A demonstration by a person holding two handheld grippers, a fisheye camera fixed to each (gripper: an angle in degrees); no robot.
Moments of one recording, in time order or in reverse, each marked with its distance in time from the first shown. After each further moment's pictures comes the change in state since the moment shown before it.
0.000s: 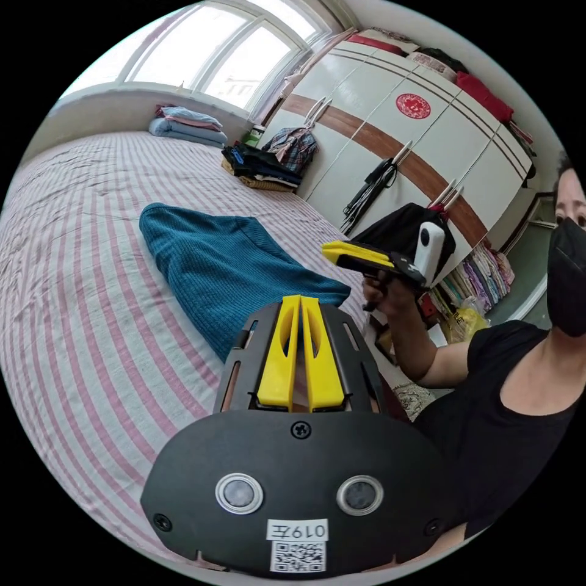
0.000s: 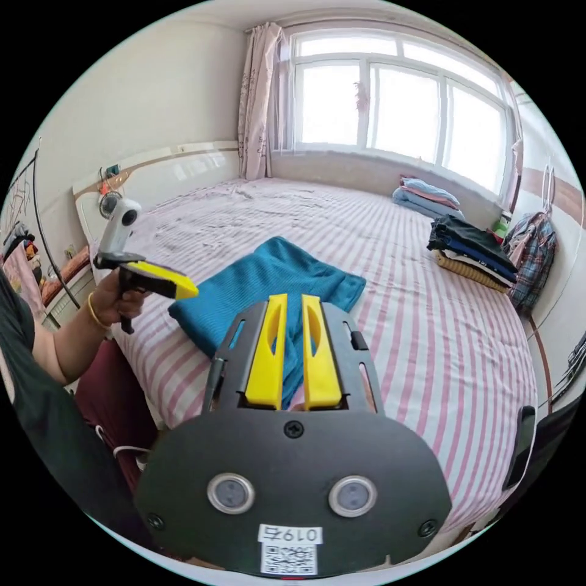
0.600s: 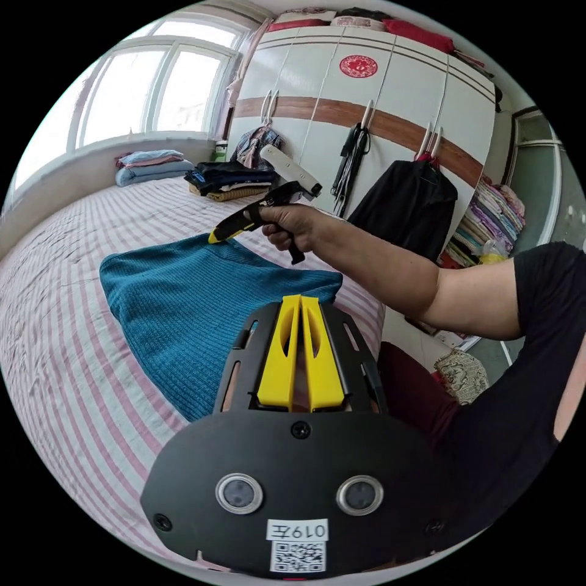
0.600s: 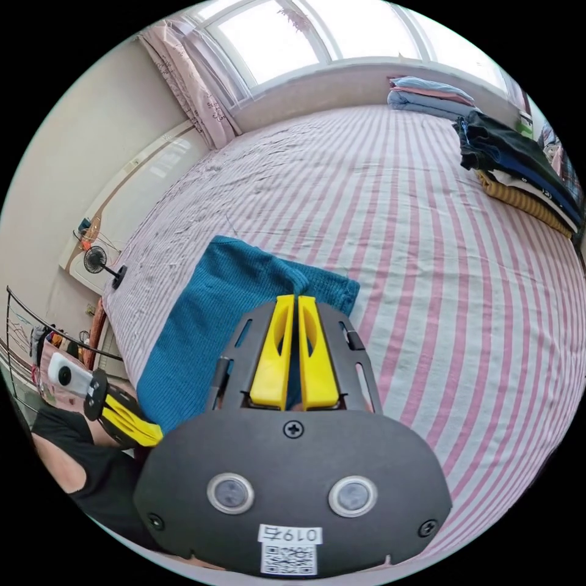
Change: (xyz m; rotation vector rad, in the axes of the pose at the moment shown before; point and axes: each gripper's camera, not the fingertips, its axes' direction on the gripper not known) left arm 0.011 0.054 0.051 -0.052 -0.113 0.236; right arm 0.156 -0.084 0.207 -0.313 -0.215 0.293
